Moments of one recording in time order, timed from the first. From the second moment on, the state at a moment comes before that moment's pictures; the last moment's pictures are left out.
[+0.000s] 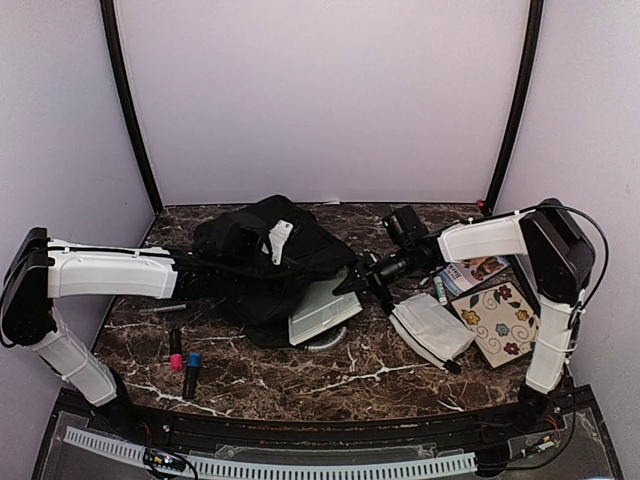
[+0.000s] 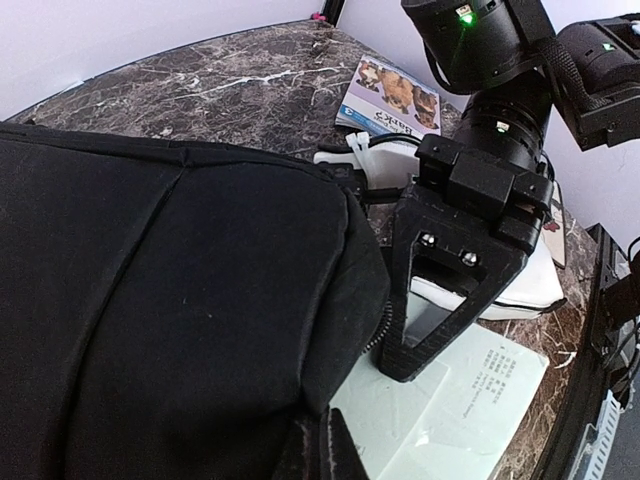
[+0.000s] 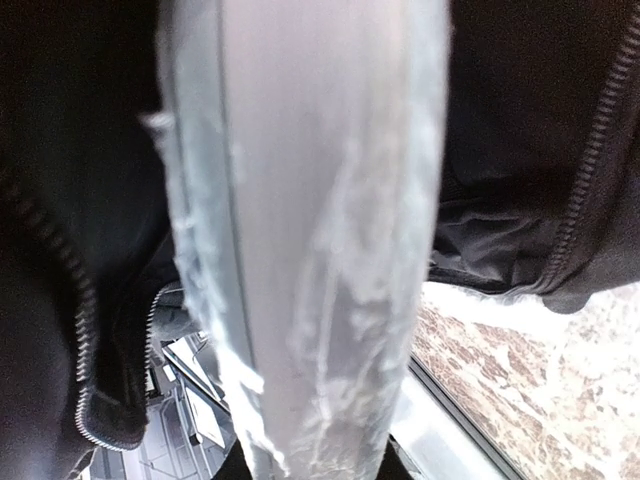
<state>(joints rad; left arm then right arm) -0.86 1.54 0.98 0.02 0.08 -0.27 0.62 1.91 1.21 -0.22 -1.07 1.07</state>
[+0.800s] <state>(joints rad) -0.85 1.53 1.01 0.00 0.11 -0.29 0.62 2.01 1.24 -0.16 -0.85 0.55</state>
